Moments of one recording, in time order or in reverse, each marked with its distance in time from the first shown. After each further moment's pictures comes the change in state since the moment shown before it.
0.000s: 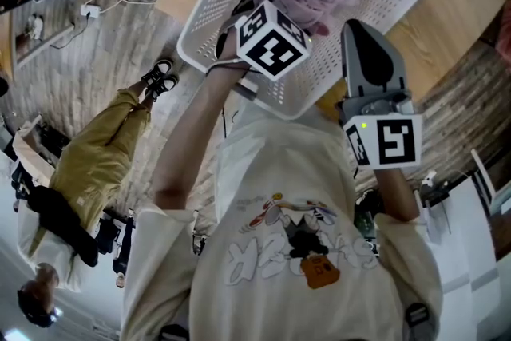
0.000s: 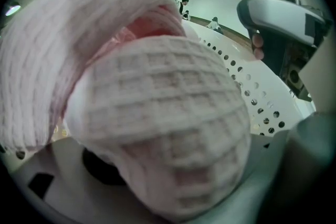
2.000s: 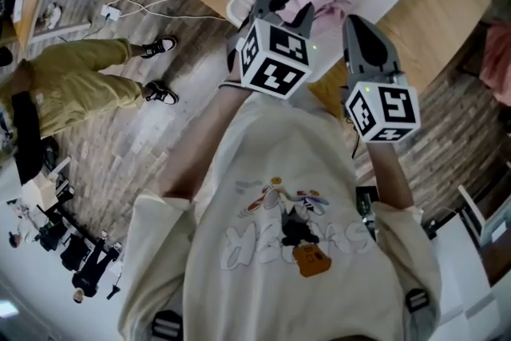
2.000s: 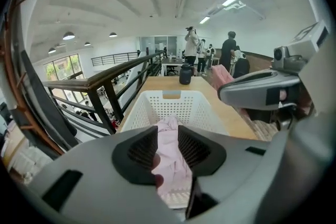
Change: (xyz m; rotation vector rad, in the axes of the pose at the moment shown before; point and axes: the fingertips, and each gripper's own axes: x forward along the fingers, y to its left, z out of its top) left arm -0.183 -0.029 0.039 -0.122 -0.402 0.378; right arm -0.062 0.055 0.040 -0.030 -0.080 0.010
